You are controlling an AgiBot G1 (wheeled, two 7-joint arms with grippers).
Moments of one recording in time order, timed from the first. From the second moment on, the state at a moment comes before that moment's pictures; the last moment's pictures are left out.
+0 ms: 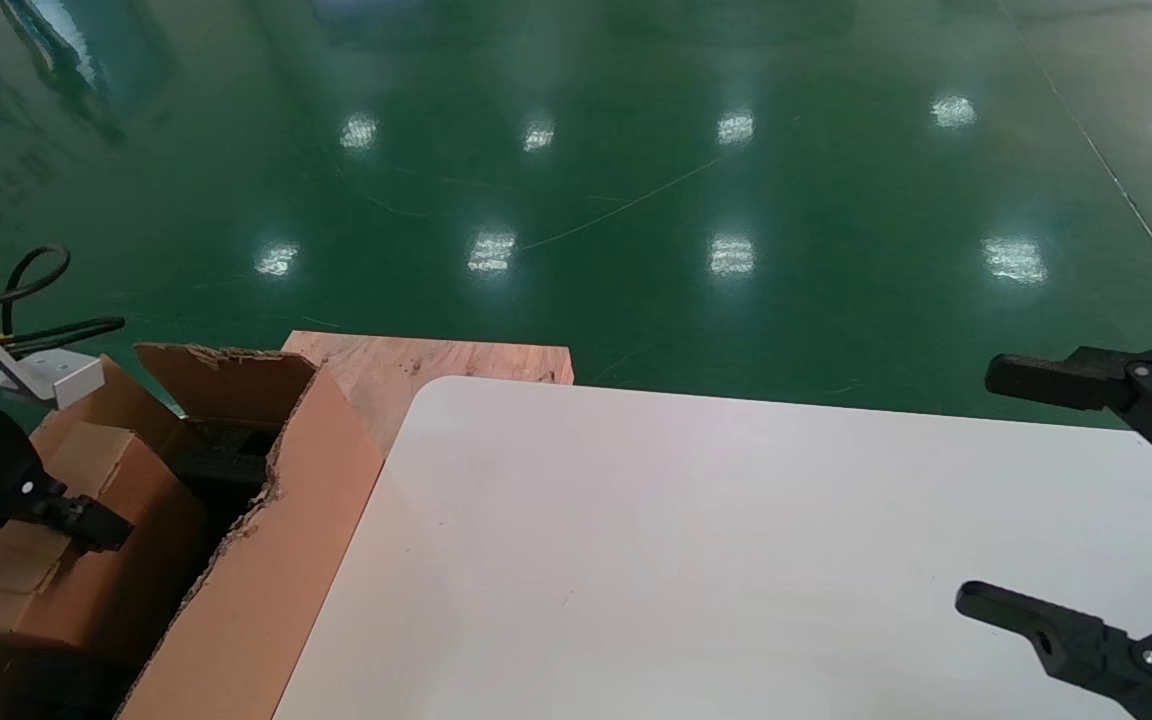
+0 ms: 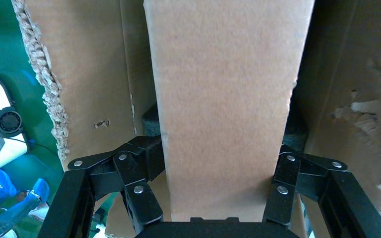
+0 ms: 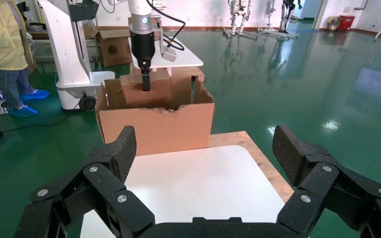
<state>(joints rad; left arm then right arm) -2.49 0.58 2.52 -1.00 1.31 1.24 -1.49 1.09 -0.59 -0.34 1.26 -0.68 -1.47 0.15</state>
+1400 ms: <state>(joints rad) -2.43 0.44 2.50 -0.78 1.29 1.12 -1.15 1.09 -0.59 -0.34 1.26 -0.68 -1.47 0.15</state>
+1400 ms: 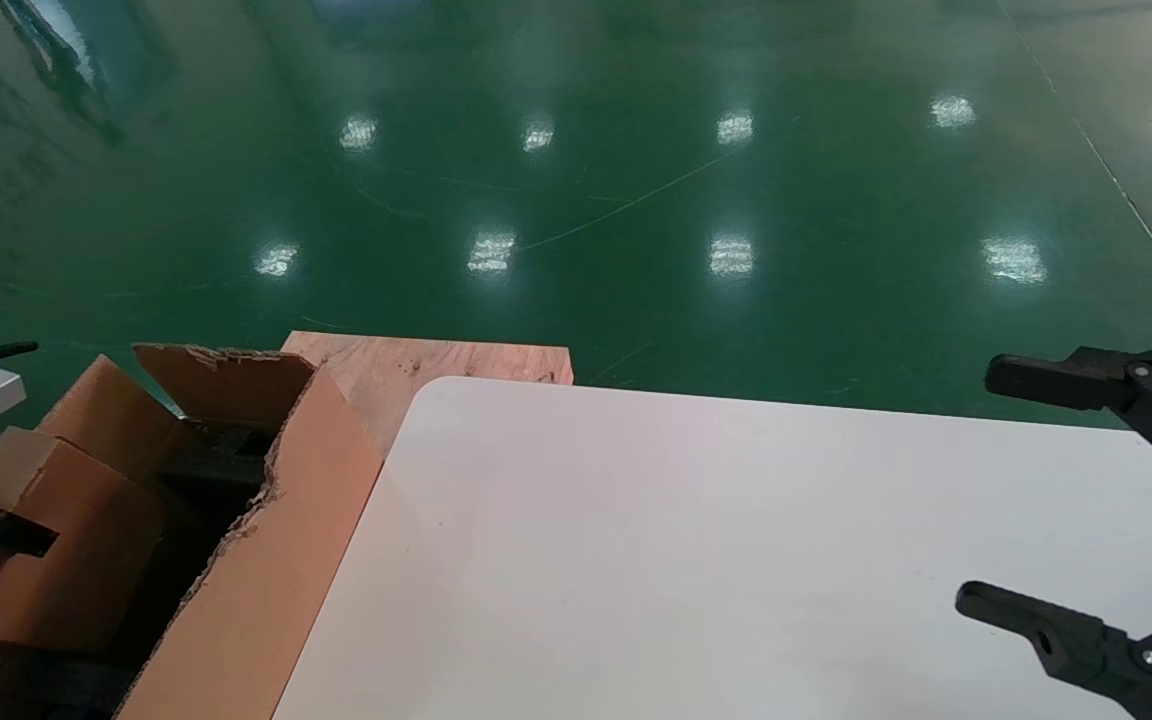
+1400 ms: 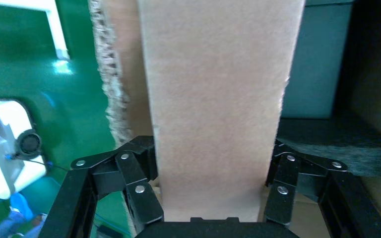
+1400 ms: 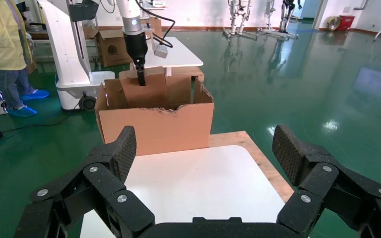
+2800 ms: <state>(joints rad) -2.38 0.45 2.53 -0.74 1.31 1.13 -1.17 1.09 -0.59 -0.34 1.26 -0.68 -1.47 0.15</state>
